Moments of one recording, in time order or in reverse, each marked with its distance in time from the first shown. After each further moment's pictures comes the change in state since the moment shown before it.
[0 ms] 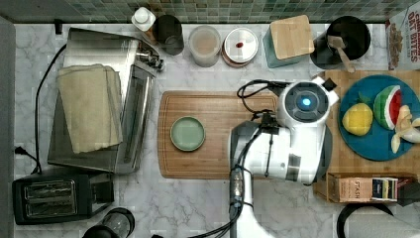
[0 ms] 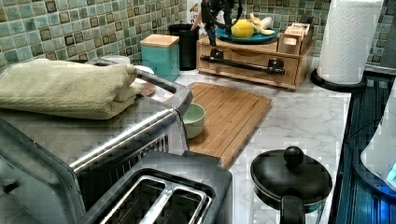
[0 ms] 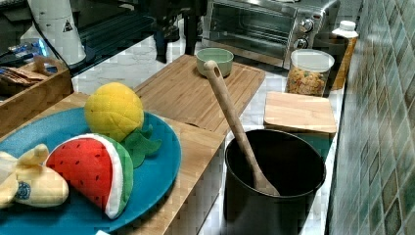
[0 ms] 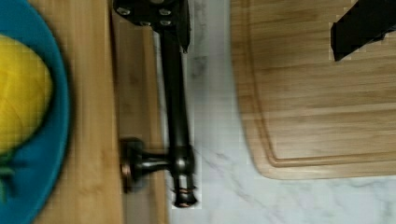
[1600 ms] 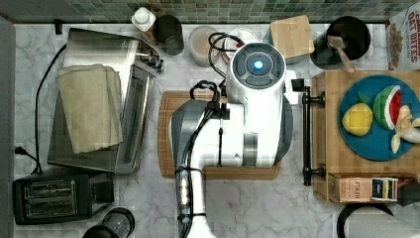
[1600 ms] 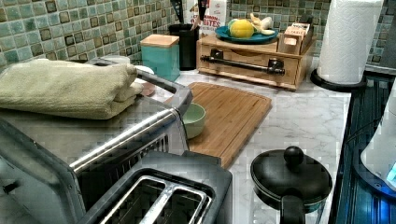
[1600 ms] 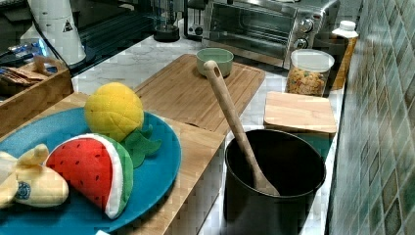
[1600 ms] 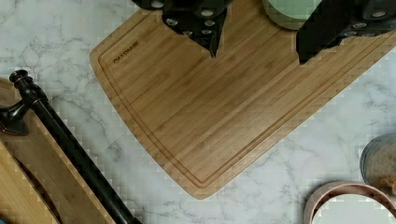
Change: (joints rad) arm 0.110 -0.009 0.113 0.258 0.153 -0.341 0.712
